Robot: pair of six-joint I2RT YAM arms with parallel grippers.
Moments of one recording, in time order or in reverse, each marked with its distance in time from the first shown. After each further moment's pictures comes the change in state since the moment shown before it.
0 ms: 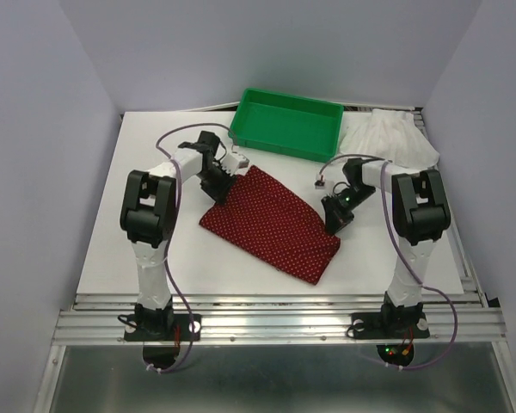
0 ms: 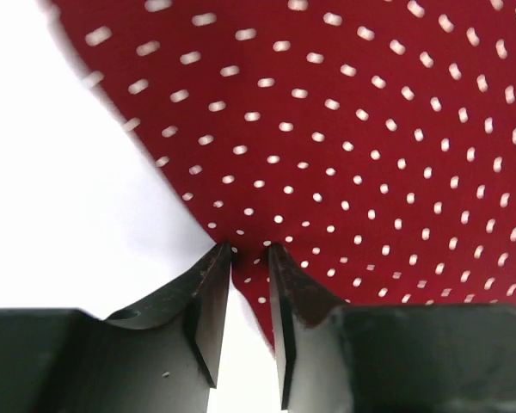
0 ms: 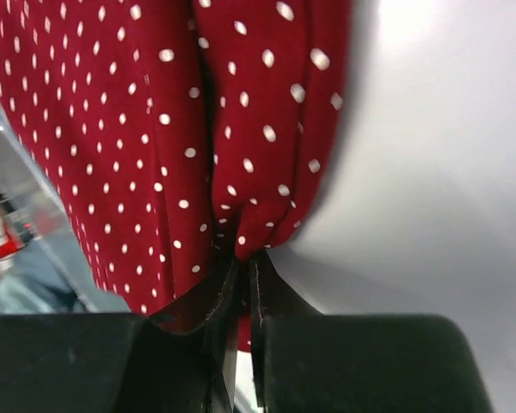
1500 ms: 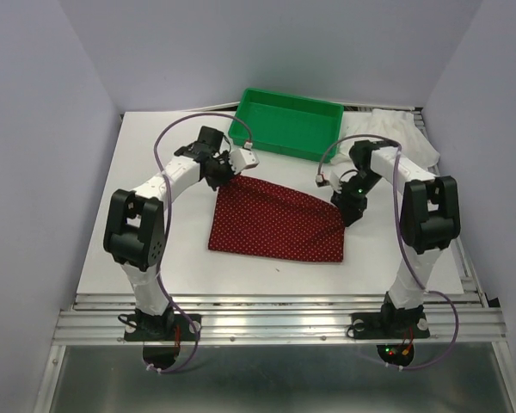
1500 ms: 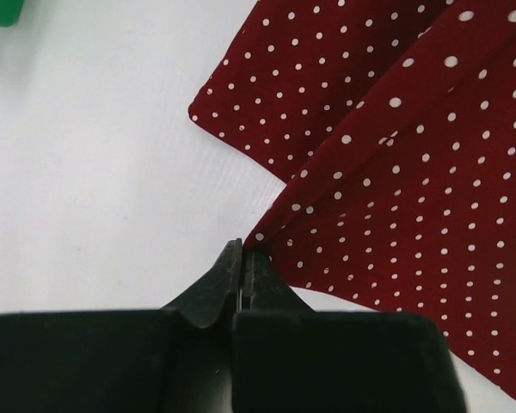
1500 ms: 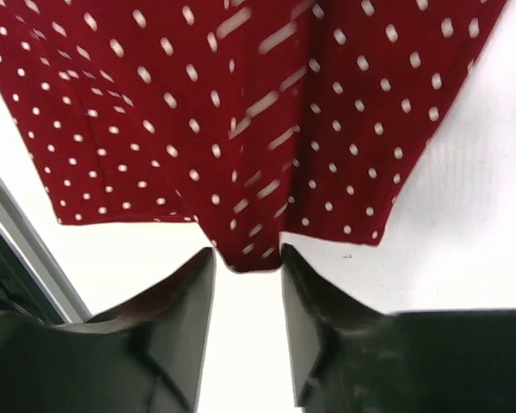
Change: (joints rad) left arm -0.074 -0.208 -0.066 0.202 -0.113 0.286; right arm -0.003 -0.143 0.092 -0.222 0.210 -0.583
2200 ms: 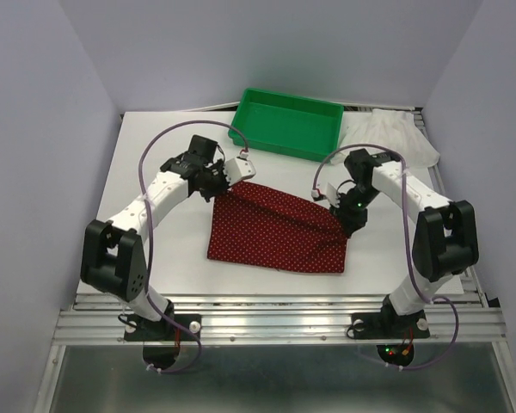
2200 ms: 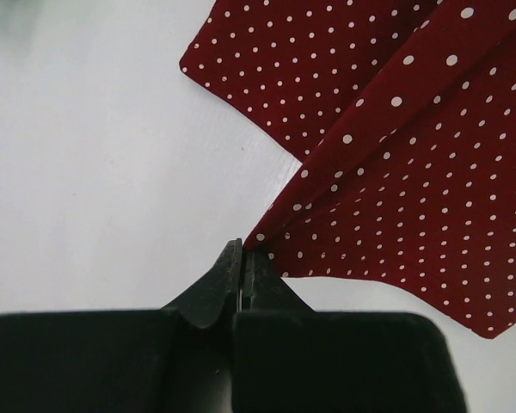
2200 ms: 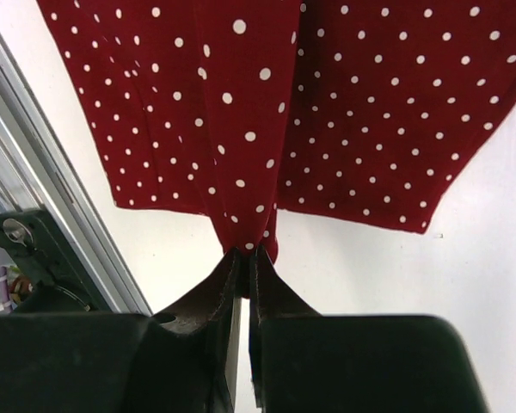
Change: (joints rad) left arm -0.031 -0.269 -0.156 -0.077 -0.031 0.000; right arm 0.111 -0.259 -0.172 0.006 0.043 0.072
